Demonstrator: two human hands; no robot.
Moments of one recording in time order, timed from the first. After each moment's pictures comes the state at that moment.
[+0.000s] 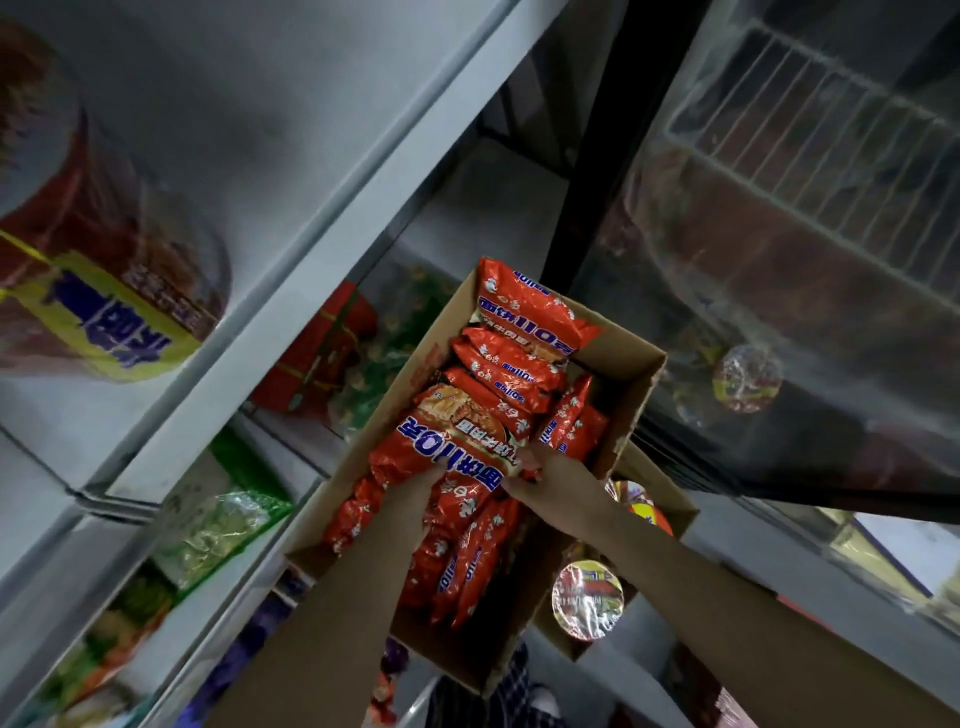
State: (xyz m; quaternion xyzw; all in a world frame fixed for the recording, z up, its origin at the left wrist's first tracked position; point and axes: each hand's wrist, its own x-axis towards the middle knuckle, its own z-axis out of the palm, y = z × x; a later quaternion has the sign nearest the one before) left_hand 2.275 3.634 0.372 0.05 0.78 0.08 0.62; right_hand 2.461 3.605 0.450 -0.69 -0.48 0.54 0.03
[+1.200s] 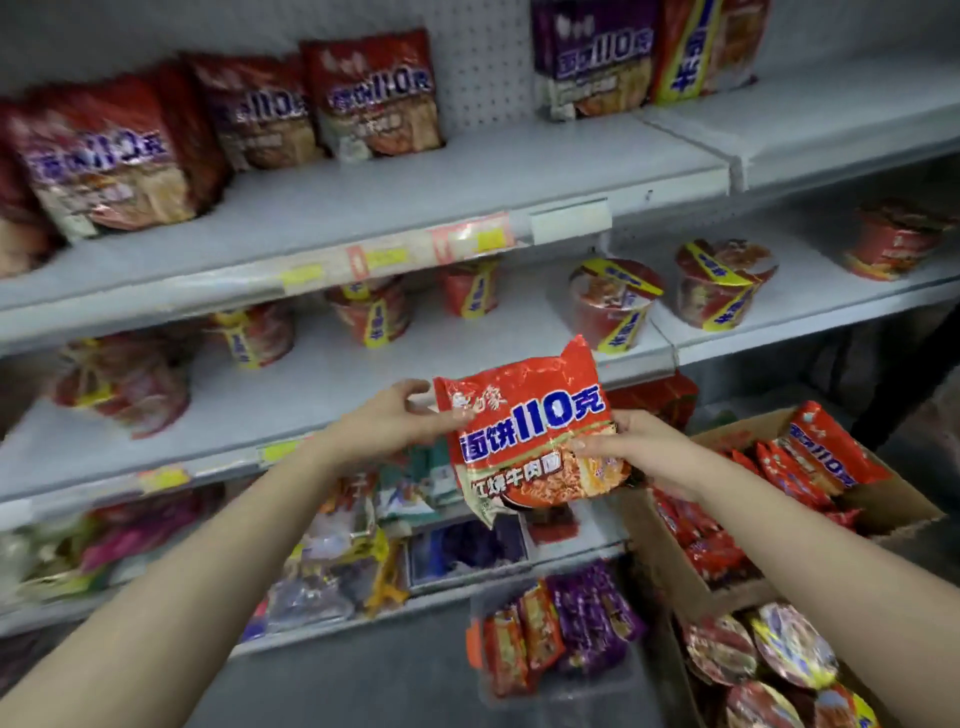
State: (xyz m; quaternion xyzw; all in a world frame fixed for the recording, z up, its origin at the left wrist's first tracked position) left_hand 1.938 3.215 0.801 0.43 0.76 0.29 0.39; right_hand 2.210 3.351 0.765 -0.35 -0.66 0.66 0.09
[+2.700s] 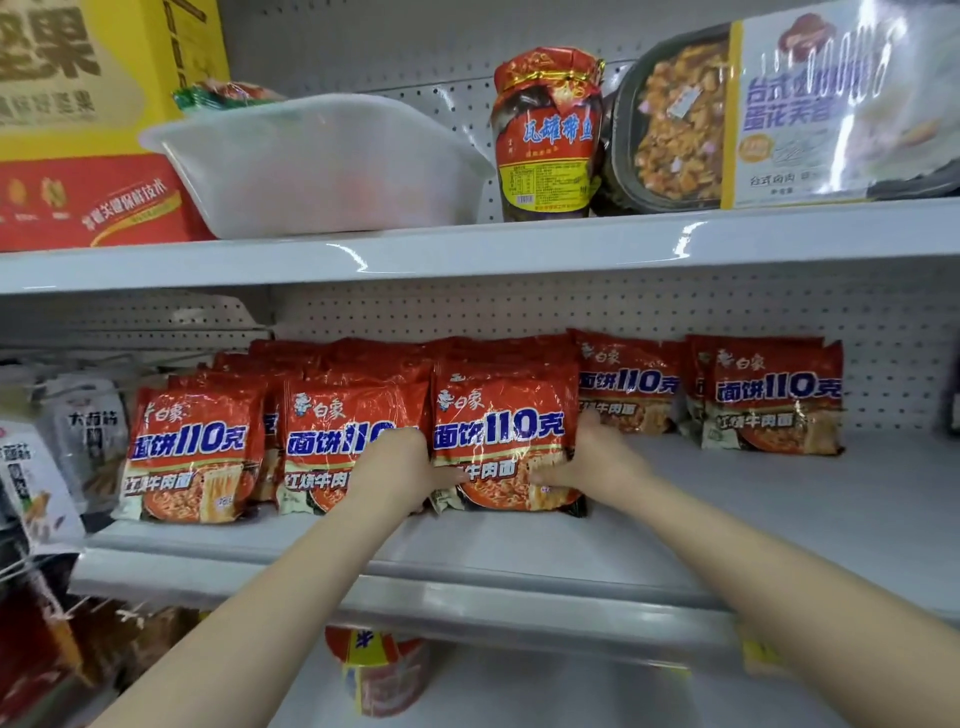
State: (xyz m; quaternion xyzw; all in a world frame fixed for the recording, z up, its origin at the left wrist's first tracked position) left_hand 1.511 3.147 0.962 0.32 0.93 0.17 -0.09; right_hand 1.651 3.343 0.951 -0.26 -0.91 0.24 0.20
